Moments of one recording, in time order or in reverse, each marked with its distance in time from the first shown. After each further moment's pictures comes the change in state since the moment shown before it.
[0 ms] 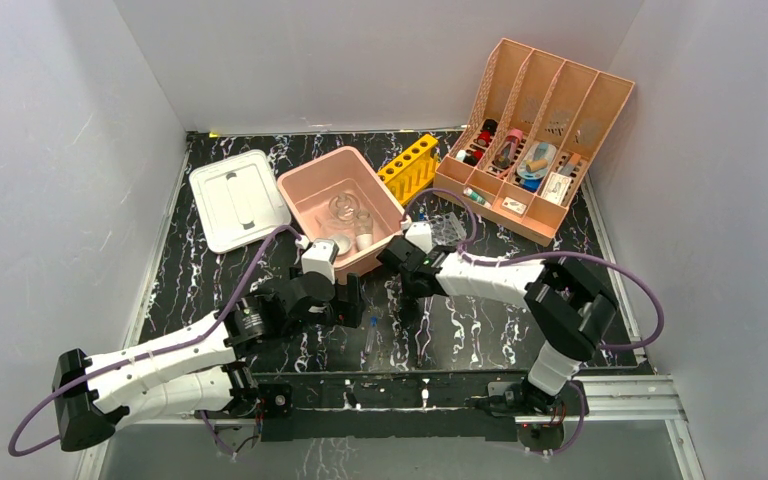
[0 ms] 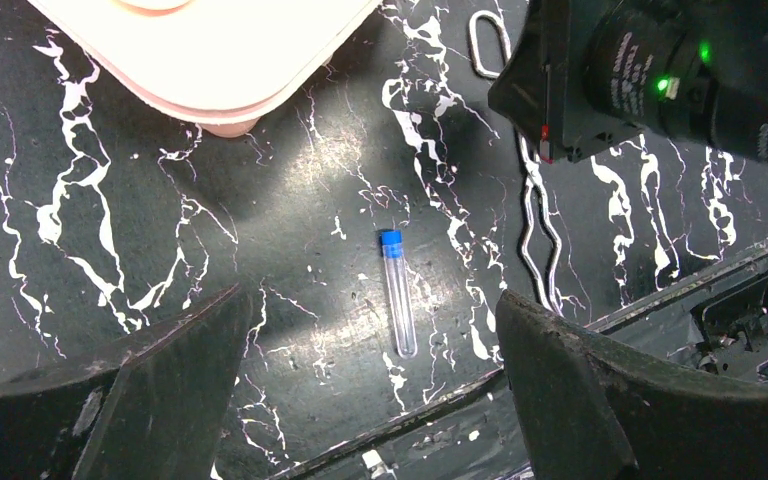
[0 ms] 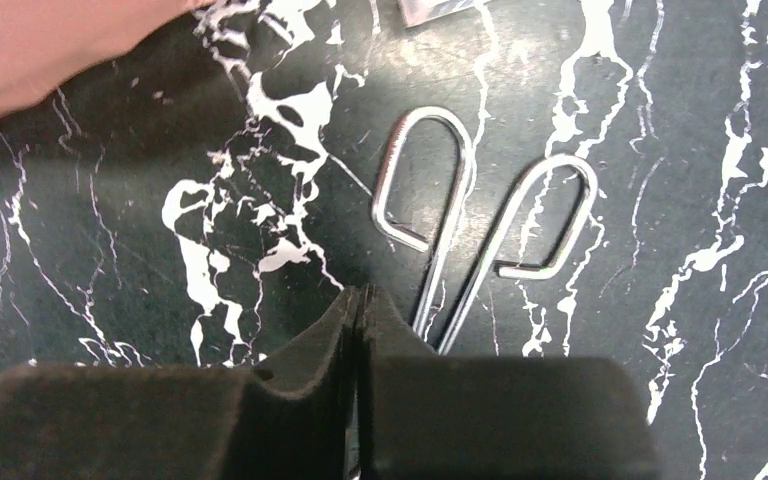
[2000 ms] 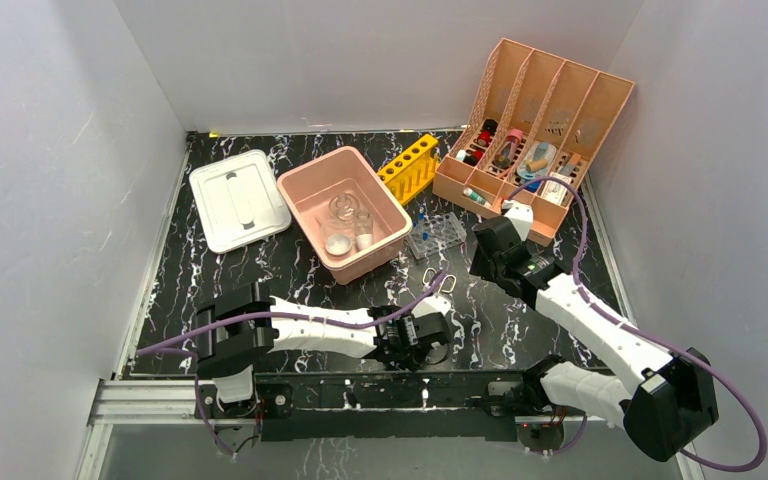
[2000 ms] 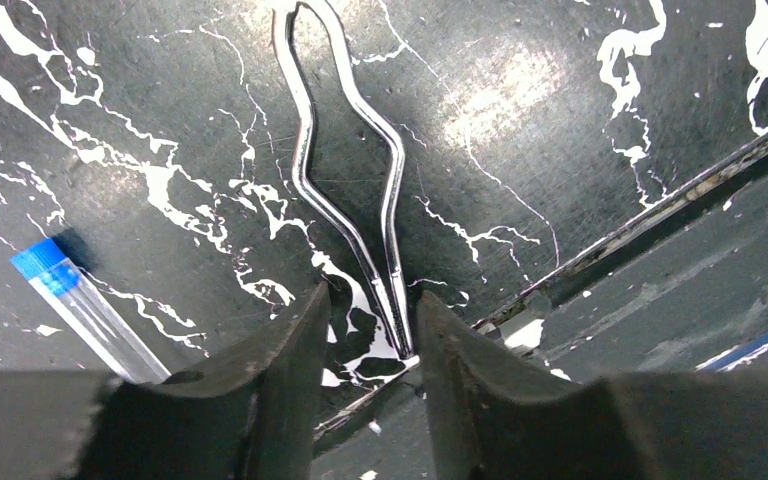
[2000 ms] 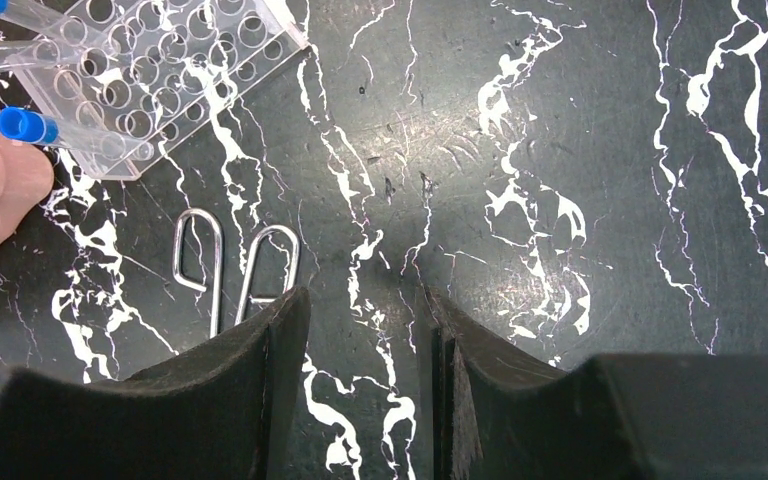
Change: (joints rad) left arm -0.294 0.860 0.367 0.042 0.123 0.048; right arm -0.390 -0.616 -0.235 -0.100 0.009 -0.103
